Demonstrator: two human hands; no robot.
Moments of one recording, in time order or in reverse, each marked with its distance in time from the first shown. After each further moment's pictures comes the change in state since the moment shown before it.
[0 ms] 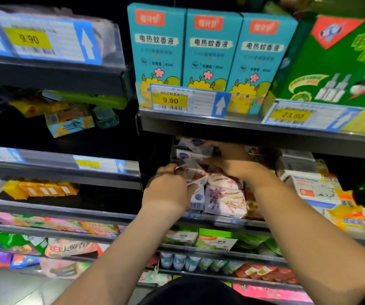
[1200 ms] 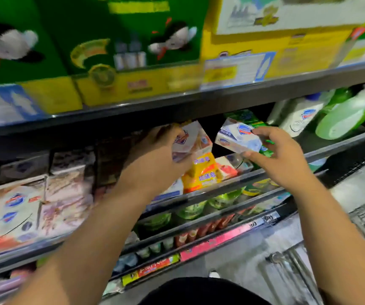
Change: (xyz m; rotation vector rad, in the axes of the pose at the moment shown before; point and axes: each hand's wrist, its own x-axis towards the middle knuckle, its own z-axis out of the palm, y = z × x) left_hand 0.016 0.286 0.011 -0.370 0.155 0.536; right_hand -0.300 0.223 -0.194 -0.066 0.636 0.398
